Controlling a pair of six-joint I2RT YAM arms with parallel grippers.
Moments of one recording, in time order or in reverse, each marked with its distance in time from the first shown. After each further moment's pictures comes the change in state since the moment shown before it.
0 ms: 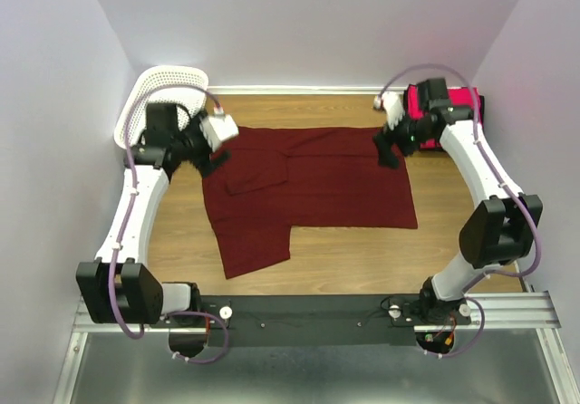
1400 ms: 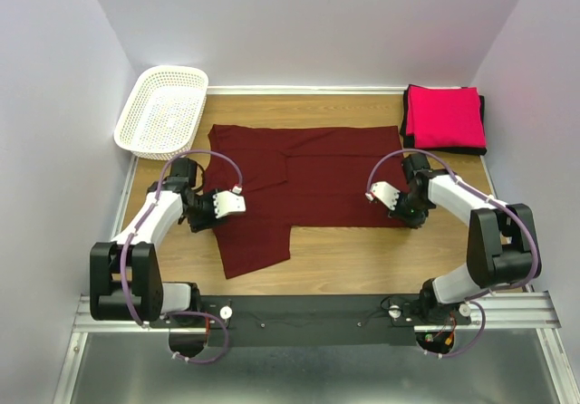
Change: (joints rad) left arm -0.005 0.008 -0.527 -0.111 -0.190 0.445; right arm 0.020 -0.145 -0.784 0.188 0.339 -0.397
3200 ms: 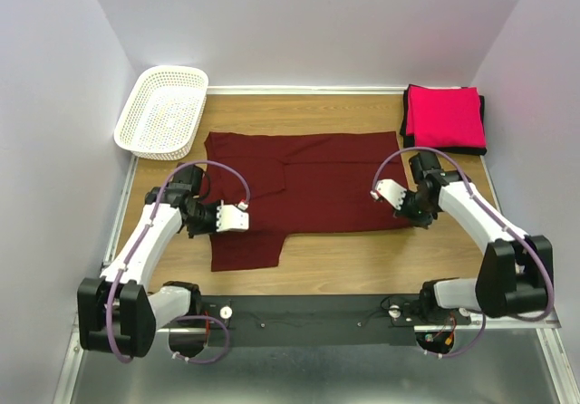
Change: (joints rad) left arm -0.097 -0.156 0.019 -0.218 -0.031 0.077; right arm 0.000 -0.172 0.019 -0.132 0.002 0.018
